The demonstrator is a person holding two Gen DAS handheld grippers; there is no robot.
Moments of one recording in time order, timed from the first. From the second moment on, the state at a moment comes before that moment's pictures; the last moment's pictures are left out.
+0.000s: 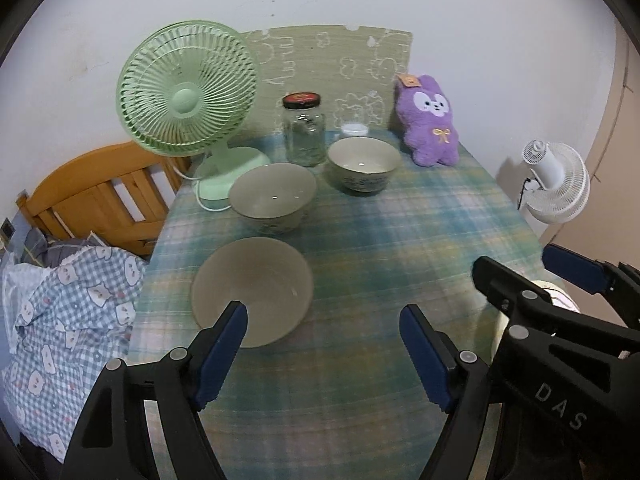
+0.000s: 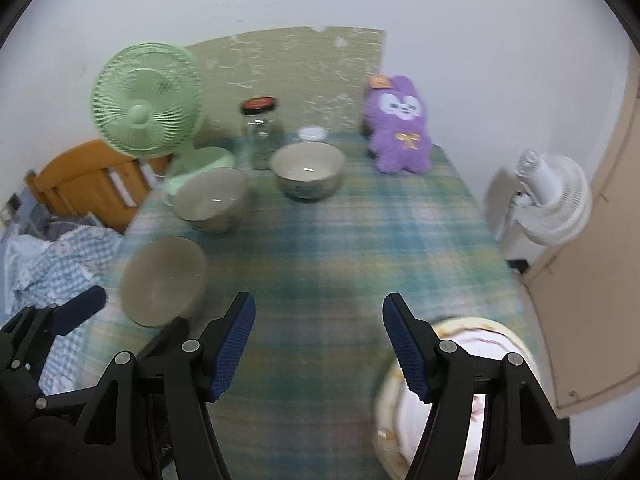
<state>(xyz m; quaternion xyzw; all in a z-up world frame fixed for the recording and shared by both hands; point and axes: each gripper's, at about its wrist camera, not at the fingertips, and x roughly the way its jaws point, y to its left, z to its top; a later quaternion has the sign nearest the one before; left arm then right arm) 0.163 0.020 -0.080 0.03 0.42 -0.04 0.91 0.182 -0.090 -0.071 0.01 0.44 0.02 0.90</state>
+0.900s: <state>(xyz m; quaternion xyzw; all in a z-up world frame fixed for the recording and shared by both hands) 0.207 0.103 -0.128 0.02 0.44 -0.01 0.90 0.228 0.002 -0.117 0.01 0.44 0.00 0.90</state>
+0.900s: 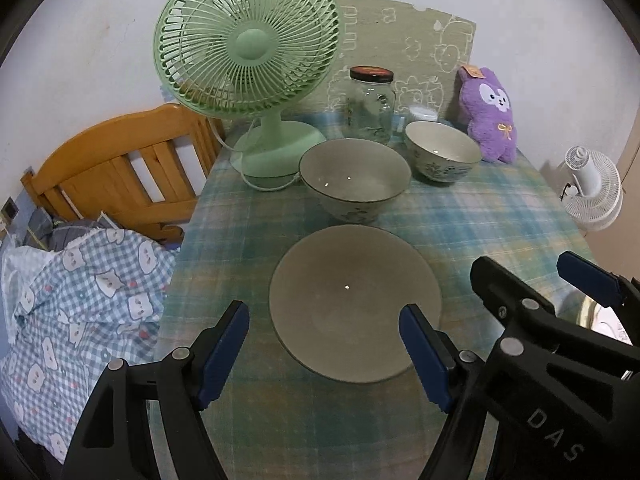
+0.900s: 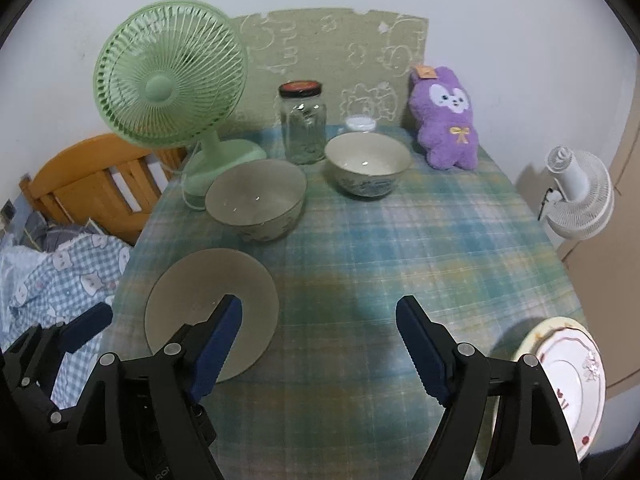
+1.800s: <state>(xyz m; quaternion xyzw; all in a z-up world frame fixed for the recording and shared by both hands) 0.247 0.131 -0.179 0.01 0.46 -0.01 0.89 0.271 0.029 -0.176 0.02 0.49 0.00 0.87</state>
